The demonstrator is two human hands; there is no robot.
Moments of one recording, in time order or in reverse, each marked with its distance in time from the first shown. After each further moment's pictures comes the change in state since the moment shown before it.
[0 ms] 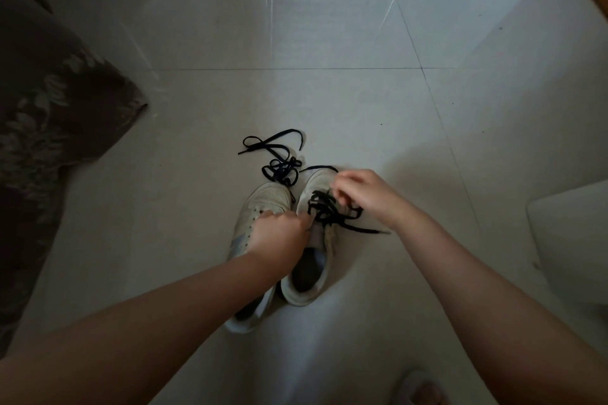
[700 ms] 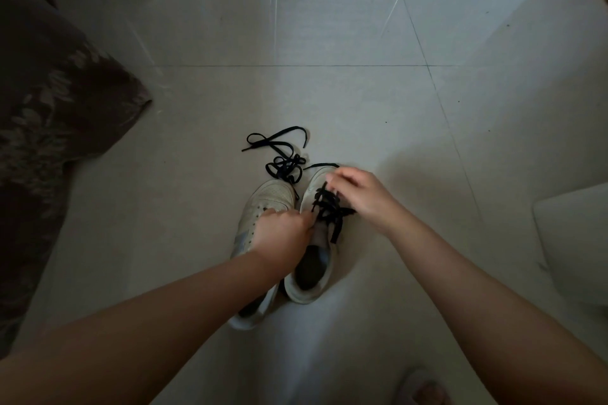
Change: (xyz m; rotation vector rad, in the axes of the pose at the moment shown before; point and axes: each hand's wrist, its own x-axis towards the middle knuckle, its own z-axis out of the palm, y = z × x) left_hand -0.002 0.000 -0.002 -0.087 0.128 0.011; right_hand 0.003 0.007 0.020 0.081 0.130 -0.127
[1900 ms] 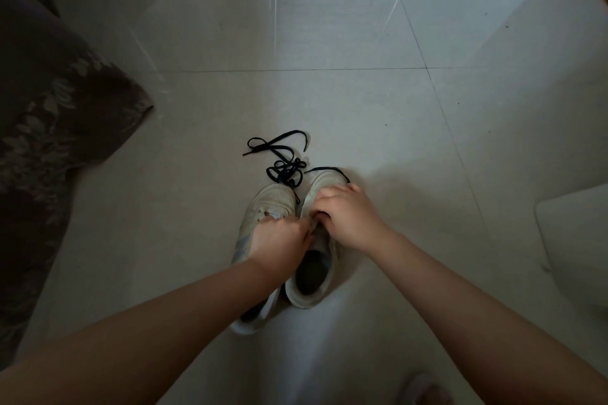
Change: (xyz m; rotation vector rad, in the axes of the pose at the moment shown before) left_hand -0.004 -0.005 0.007 -0.079 0.029 0.012; right_hand -0.007 0.007 0.021 -0.937 -0.092 -0.381
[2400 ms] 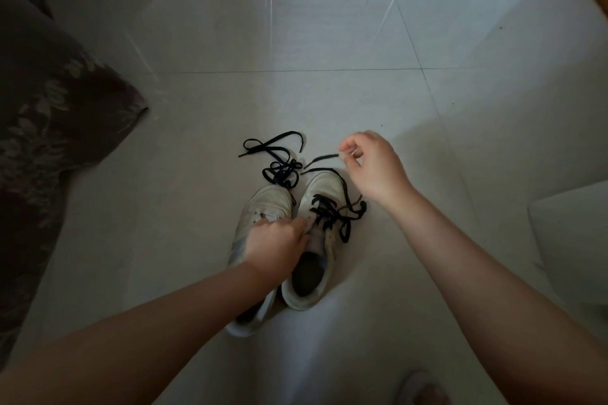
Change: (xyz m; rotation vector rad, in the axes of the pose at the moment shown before) left_hand -0.003 0.000 -0.001 0.053 -0.100 -0.048; right_hand 0.022 0.028 -0.054 0.295 0.379 0.315
